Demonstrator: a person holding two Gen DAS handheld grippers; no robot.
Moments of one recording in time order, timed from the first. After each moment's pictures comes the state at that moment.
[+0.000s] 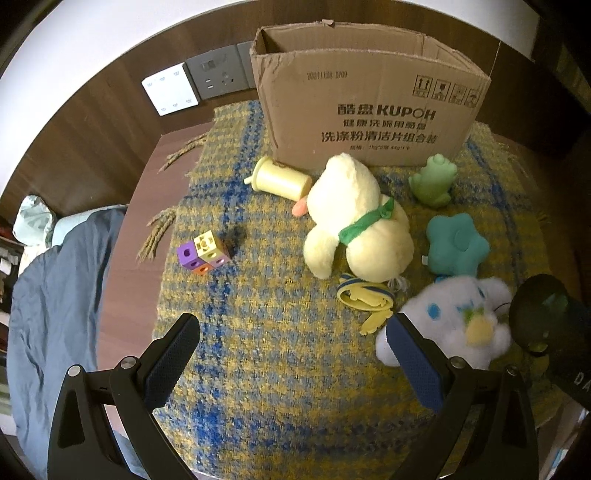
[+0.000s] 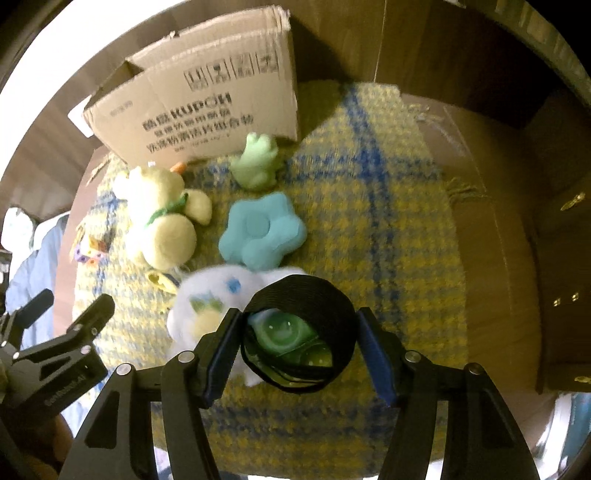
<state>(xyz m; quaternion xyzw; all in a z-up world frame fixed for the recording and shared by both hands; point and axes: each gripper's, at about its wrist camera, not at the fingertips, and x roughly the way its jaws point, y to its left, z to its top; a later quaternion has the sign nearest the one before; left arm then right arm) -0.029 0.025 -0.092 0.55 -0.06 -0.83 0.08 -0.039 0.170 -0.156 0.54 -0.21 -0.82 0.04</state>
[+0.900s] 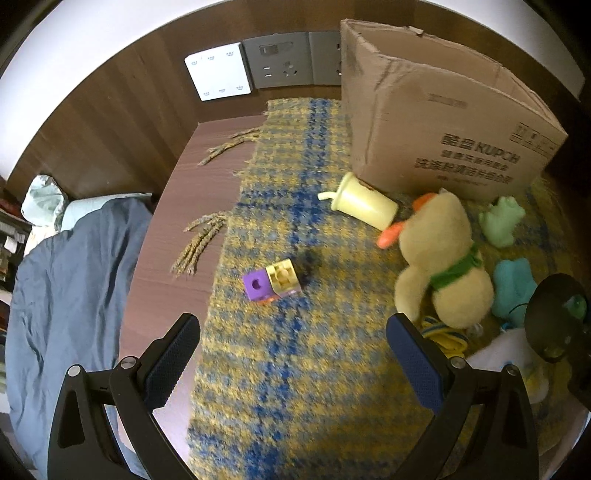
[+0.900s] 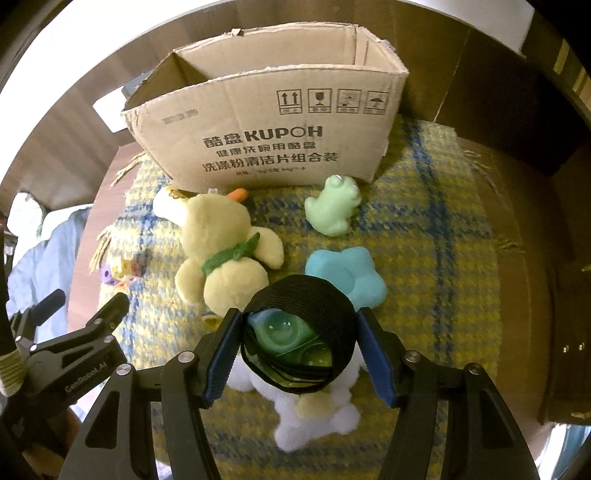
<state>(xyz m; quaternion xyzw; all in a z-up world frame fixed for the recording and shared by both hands) -0.064 -0.052 -0.099 0.56 -0.03 -0.82 0.13 -0.094 0.114 -0.123 0.52 -0.19 -0.83 0.06</state>
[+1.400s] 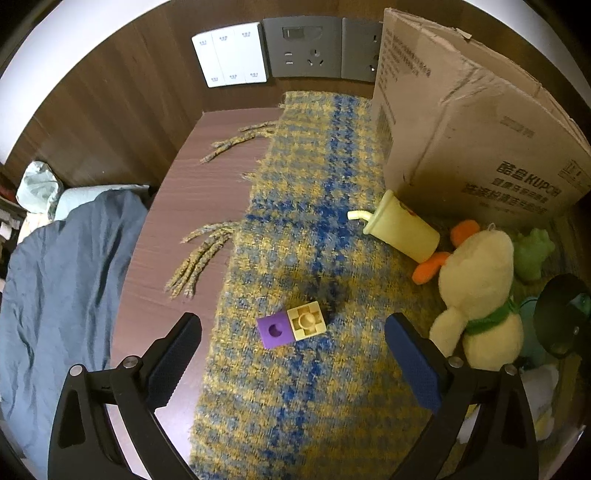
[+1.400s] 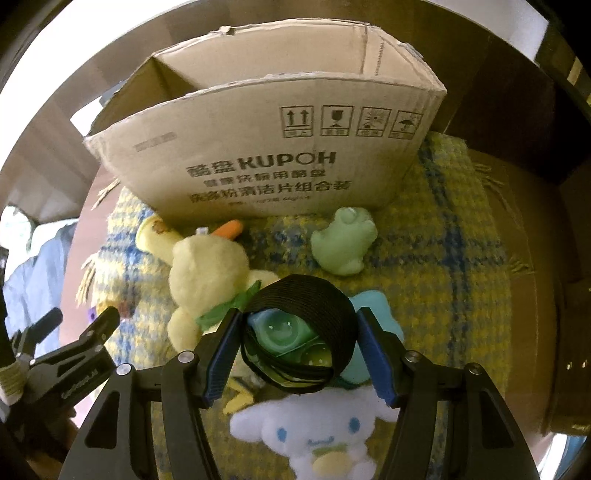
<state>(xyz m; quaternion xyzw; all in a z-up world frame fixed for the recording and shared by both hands) -0.093 -0.082 -0.119 0.56 0.00 -0.81 0.14 -0.138 0.108 -0.131 0.52 -0.20 -0.83 0.03</state>
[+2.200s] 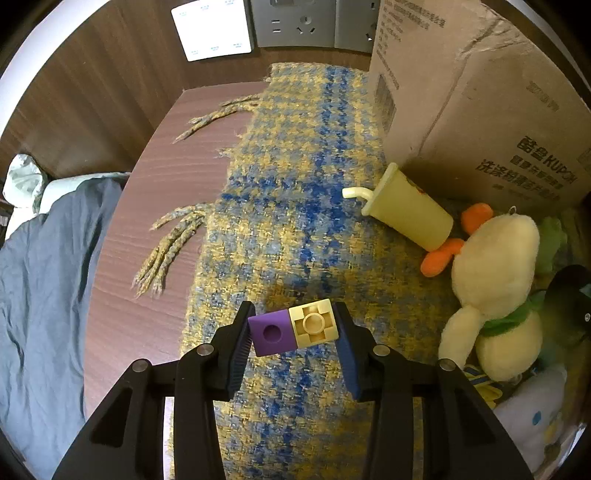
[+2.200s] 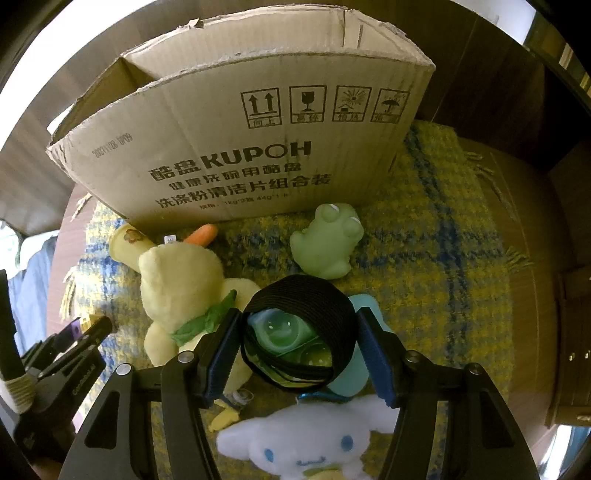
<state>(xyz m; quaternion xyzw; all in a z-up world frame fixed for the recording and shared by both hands) -0.103 -0.083 -0.149 0.58 0.00 -0.80 0.13 -0.149 0.112 -0.148 0.51 -0.21 -0.83 0.01</state>
